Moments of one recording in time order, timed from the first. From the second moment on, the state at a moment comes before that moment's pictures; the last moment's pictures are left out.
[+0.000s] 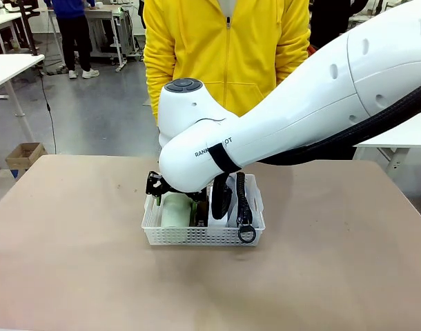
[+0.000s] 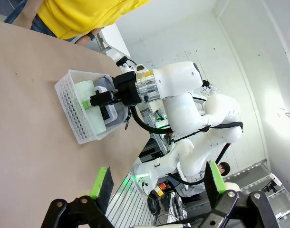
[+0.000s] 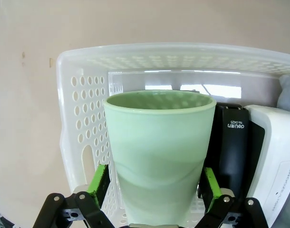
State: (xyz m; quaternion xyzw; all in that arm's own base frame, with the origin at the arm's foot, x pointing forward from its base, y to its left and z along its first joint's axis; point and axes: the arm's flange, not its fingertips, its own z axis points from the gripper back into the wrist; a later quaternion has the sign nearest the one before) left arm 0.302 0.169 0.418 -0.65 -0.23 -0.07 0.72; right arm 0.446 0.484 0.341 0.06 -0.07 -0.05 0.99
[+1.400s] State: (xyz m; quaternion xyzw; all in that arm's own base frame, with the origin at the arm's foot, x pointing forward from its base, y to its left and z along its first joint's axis) left arm 0.302 0.170 0.418 -0.65 -0.23 -0.07 0.72; right arm 0.309 -0.020 0.449 0.63 -0.14 0.13 0.75
